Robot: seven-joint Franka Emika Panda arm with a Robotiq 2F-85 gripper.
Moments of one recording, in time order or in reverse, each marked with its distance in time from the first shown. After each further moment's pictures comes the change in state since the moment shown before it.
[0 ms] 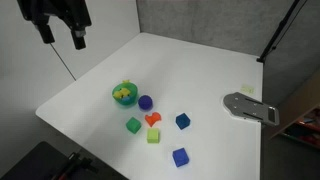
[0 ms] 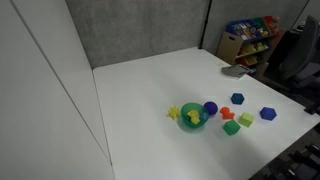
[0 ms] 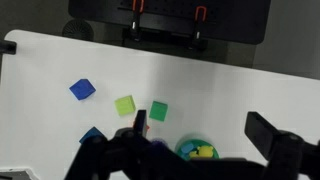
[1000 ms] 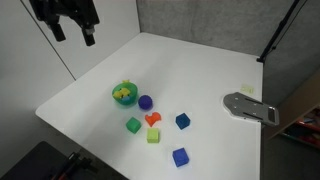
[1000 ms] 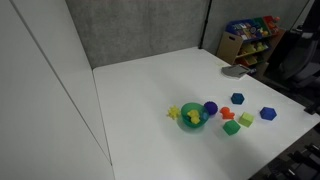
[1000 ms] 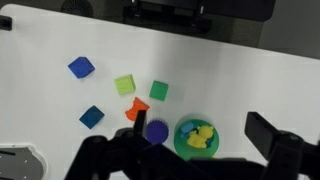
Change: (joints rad) arm 0.002 0.018 0.015 -0.017 0.000 0.129 0.004
